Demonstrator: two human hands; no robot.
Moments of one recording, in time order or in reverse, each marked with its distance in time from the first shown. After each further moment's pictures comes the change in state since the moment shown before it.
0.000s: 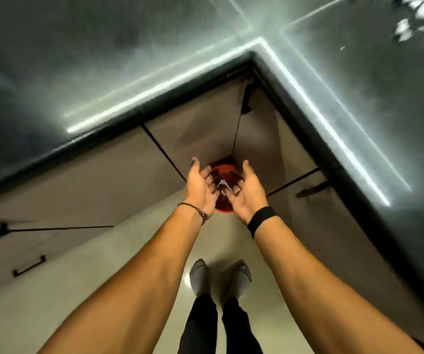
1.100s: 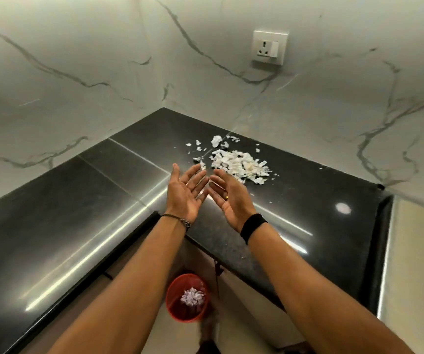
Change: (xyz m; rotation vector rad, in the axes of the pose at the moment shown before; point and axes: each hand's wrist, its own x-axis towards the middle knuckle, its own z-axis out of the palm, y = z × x) left_hand -0.252 0.142 0.270 0.165 -0.630 0.341; right_hand -0.275 -0.257 -0.015 0.149 -0.230 -0.668
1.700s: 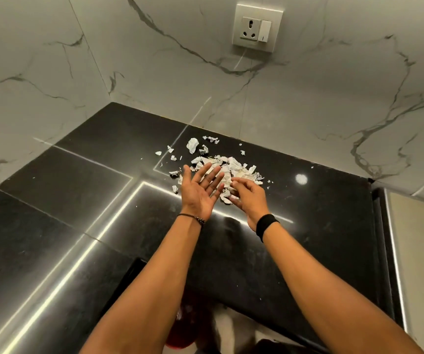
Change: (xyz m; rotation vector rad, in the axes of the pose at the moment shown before) left_hand 0.186 -0.017 0.012 -0.046 -0.163 -0.233; right_hand 0.158 -0.002 -0.051 -0.347 0.438 -0.150
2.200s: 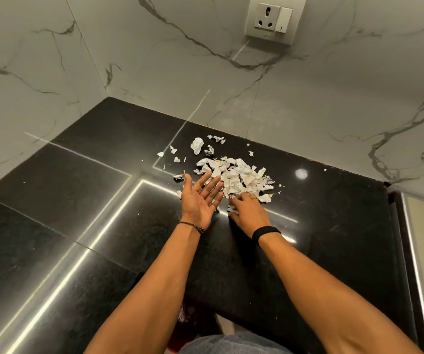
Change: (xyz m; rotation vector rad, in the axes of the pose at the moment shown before) left_hand 0.048 -0.006 -0.045 -0.067 0.065 -0.059; right_hand 0.055 0.058 0.001 -1.520 -0.185 -0.417
